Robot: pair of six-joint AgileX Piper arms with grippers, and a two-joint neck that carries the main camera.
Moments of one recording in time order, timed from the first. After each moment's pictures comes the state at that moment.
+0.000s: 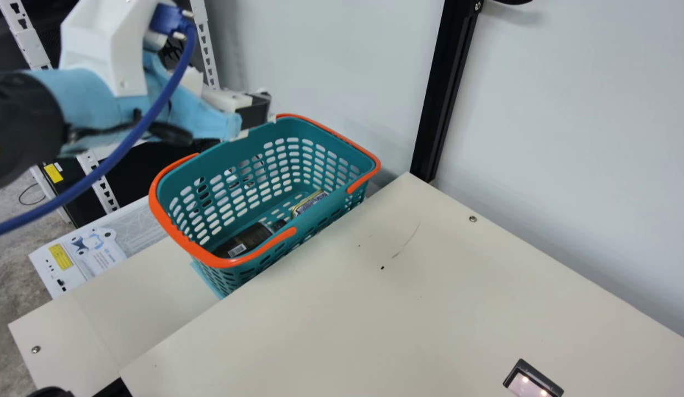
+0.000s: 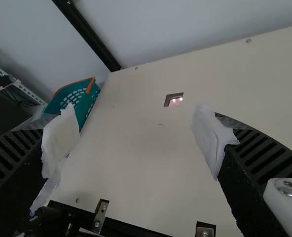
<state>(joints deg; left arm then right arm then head) 15.8 53.7 -55.5 10.2 33.8 -8.6 15.7 23.2 -64.4 14.4 69.9 22.2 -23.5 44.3</state>
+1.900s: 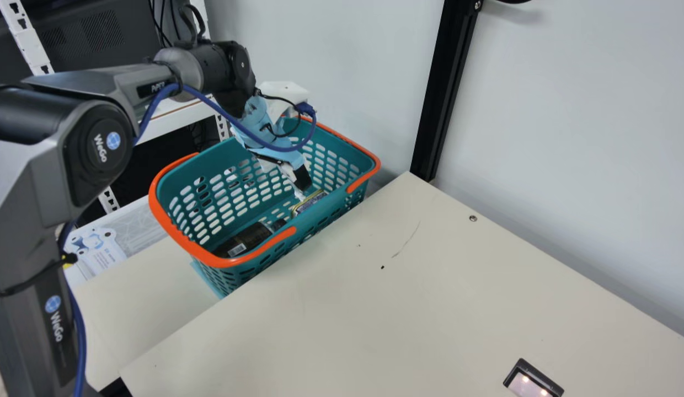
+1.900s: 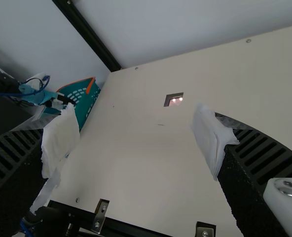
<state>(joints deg) 28.4 115.9 -90.3 -10.1 51.7 33.3 15.7 23.2 -64.4 14.4 69.9 22.2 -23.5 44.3</state>
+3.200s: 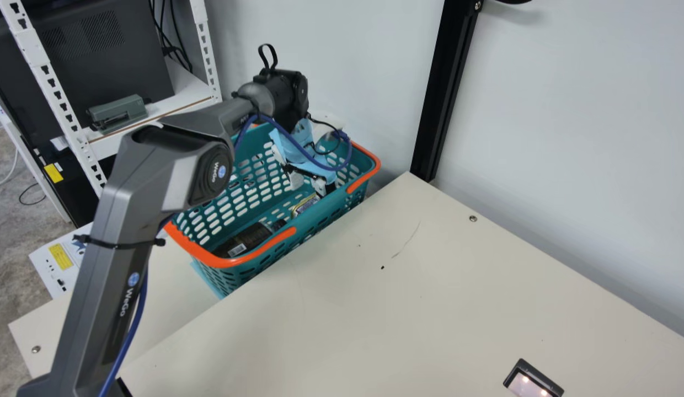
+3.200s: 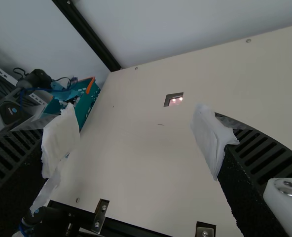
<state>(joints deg) 23.7 144.8 -123.0 -4.3 64.3 27.8 15.7 23.2 -64.4 14.4 69.9 22.2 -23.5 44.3</state>
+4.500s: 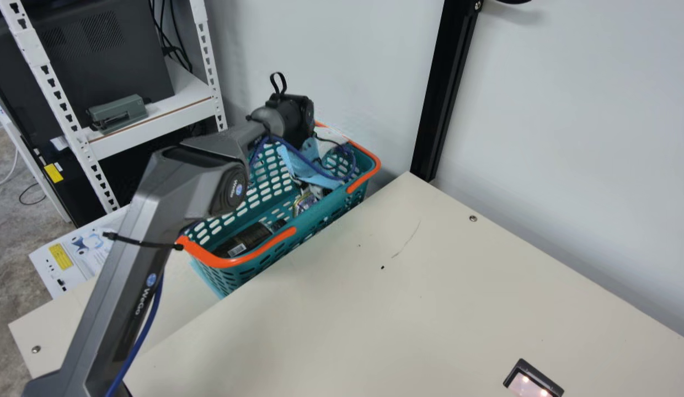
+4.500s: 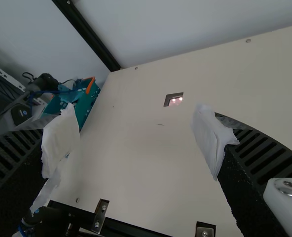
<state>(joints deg) 24.2 150.4 -127.9 -6.2 60.3 26.5 15.7 23.2 -64.4 14.4 69.9 22.2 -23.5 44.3</state>
